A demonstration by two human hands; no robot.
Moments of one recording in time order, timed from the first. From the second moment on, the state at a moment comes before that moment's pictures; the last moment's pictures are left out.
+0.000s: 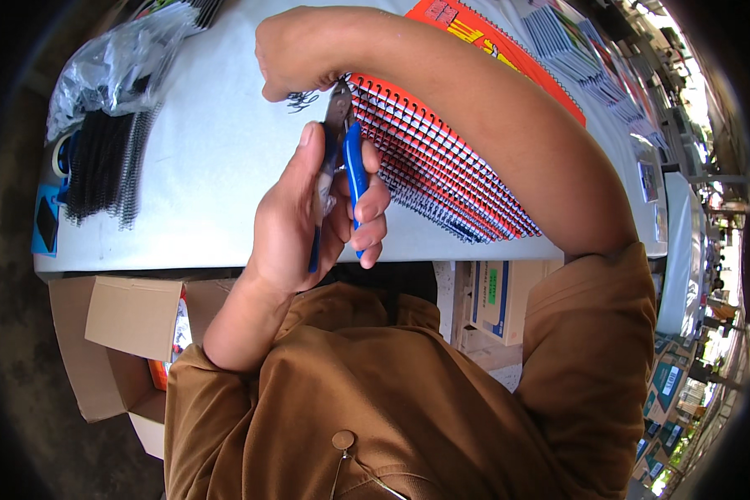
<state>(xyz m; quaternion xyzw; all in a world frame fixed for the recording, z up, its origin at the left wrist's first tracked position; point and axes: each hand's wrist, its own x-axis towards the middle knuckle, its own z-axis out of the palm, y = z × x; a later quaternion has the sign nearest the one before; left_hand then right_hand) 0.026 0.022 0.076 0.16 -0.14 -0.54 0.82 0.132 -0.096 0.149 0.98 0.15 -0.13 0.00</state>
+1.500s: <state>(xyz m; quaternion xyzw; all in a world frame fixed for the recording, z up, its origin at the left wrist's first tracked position) 0.016 0.022 0.076 0.83 -0.26 -0.11 0.47 0.161 -0.144 0.160 0.47 0.00 0.02 -0.88</state>
